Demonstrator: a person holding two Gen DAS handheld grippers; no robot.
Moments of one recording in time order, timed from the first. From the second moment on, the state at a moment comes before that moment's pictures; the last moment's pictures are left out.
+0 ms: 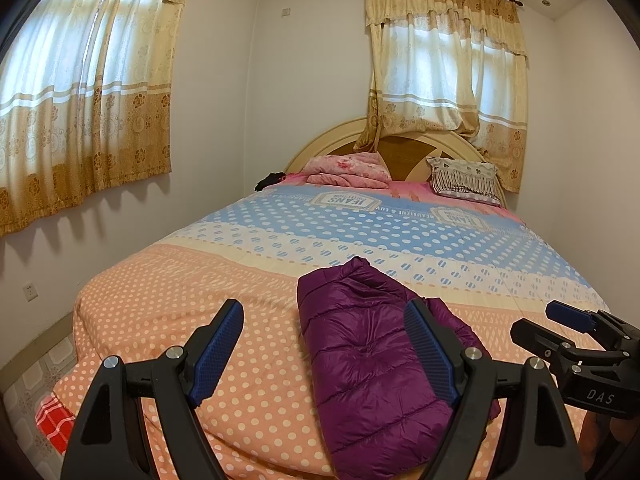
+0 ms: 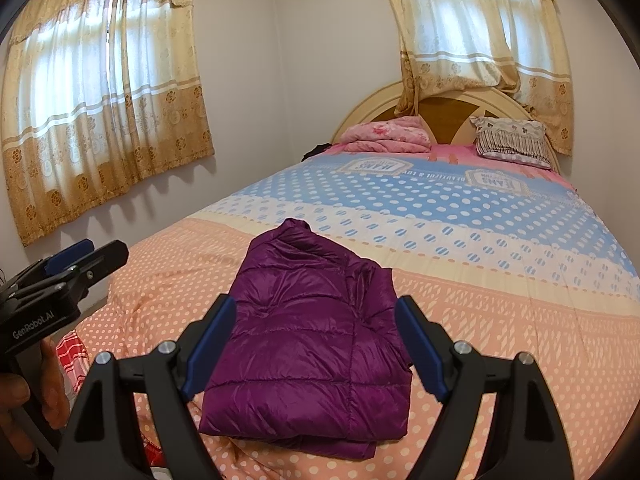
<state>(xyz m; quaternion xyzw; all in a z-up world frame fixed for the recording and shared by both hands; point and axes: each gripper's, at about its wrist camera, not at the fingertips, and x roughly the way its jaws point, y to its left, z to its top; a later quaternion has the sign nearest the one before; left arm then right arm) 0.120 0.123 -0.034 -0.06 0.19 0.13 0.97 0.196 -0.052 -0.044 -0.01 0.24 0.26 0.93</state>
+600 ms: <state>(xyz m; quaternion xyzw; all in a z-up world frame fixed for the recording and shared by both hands) 0.124 0.129 -0.037 -0.06 0.21 0.15 0.97 0.195 -0.054 -0.043 -0.01 0.25 0.26 0.93</state>
